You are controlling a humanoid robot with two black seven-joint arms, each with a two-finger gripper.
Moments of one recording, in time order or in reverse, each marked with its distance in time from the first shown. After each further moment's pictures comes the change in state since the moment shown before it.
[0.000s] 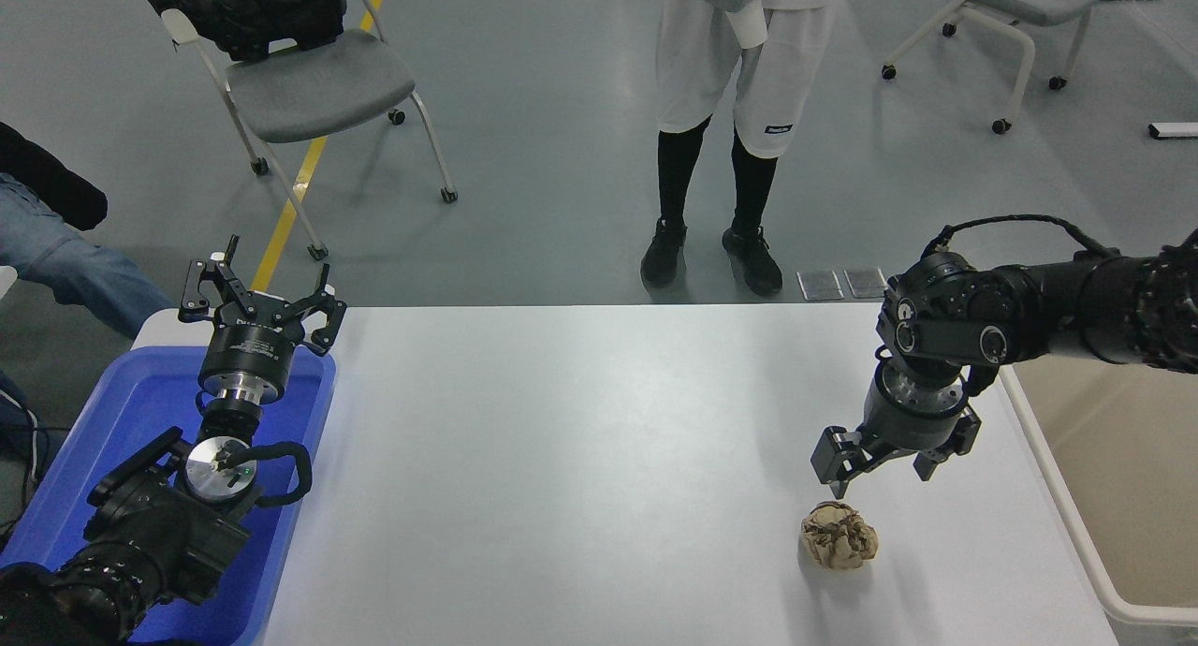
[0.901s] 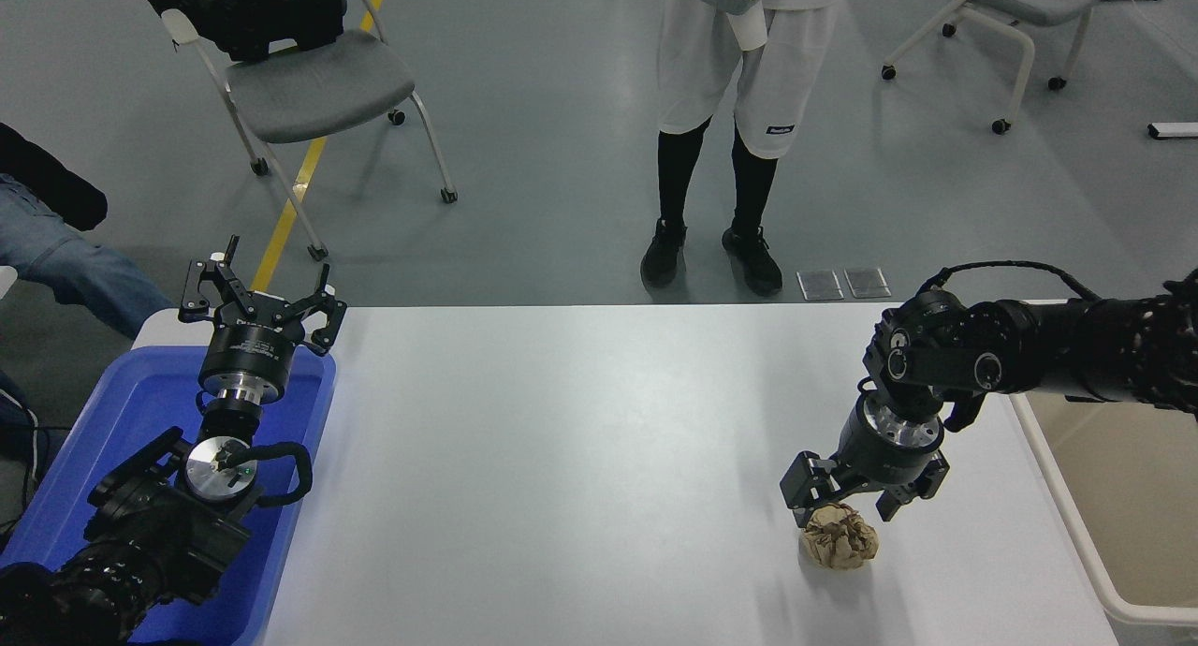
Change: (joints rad) left arm 0.000 0.000 0.000 0.000 0.000 -0.002 -0.001; right arm -0.132 -0.022 0.089 -0.020 -0.007 -0.121 0.002
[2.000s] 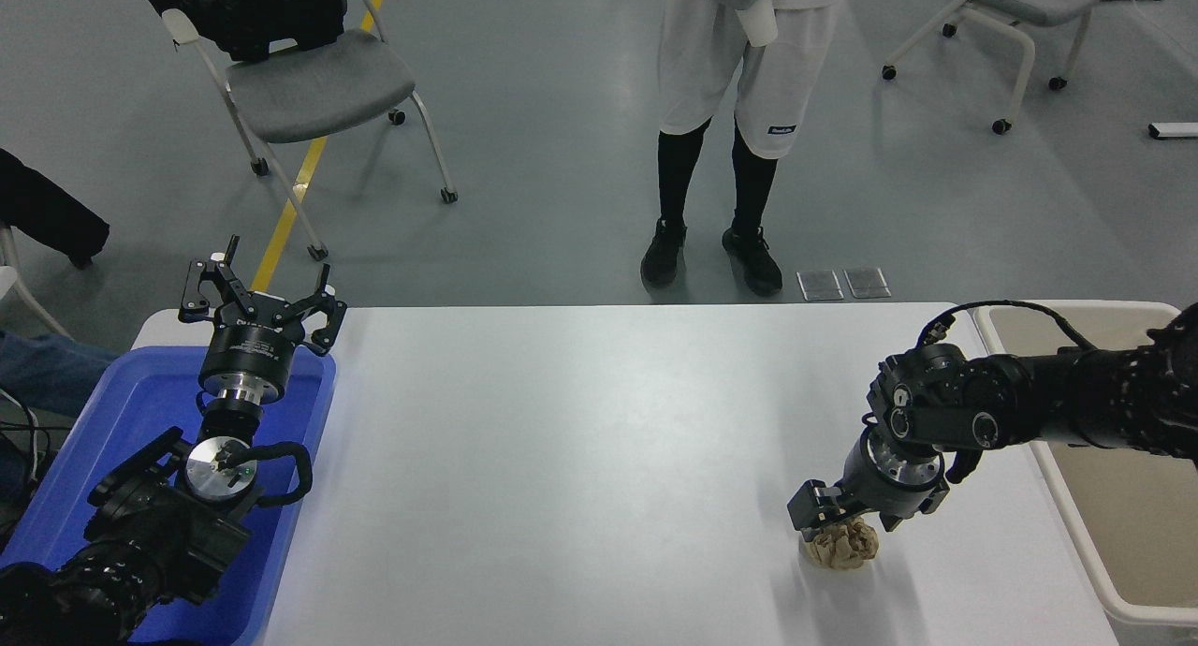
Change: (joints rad) left arm 0.000 0.000 0.000 0.000 0.000 -0.001 0.000; right arm -0.085 0.002 0.008 -0.001 -0.087 -0.085 0.000
